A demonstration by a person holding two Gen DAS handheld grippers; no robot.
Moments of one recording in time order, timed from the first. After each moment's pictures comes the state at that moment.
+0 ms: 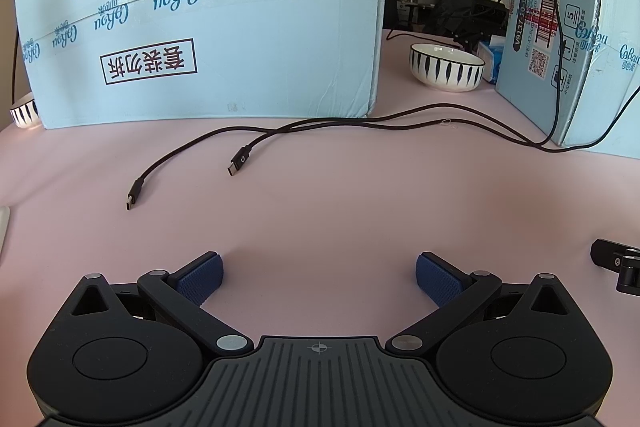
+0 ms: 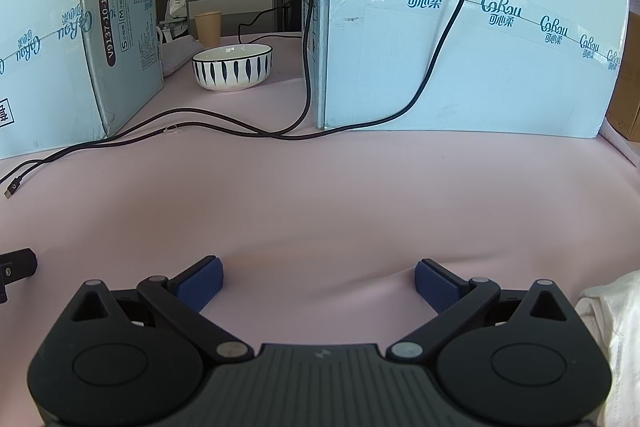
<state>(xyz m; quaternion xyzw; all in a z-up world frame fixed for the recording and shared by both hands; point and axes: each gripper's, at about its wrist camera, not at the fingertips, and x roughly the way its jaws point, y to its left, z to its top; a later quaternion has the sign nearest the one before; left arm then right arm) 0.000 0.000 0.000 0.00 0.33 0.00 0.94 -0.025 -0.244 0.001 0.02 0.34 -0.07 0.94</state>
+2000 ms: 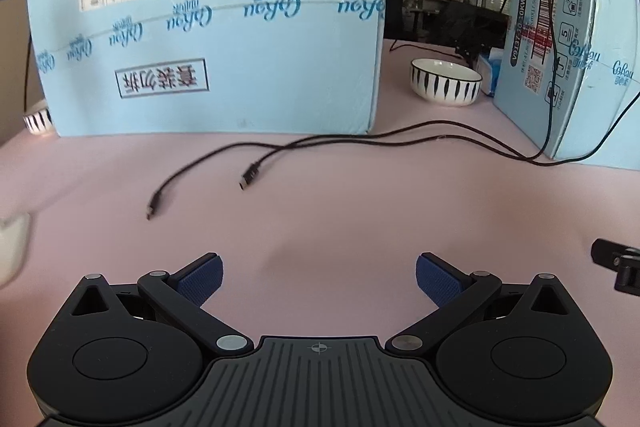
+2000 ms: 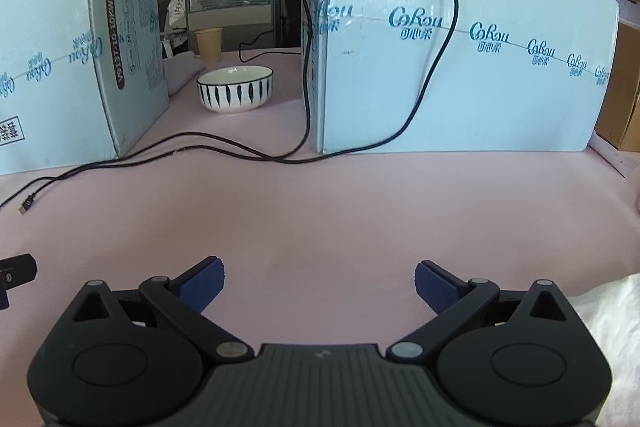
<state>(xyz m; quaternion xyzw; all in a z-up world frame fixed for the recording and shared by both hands) -0.015 -0.002 0.026 0.00 0.32 0.01 0.95 -0.038 -0.237 0.029 0.01 0.32 -0.07 0.95</state>
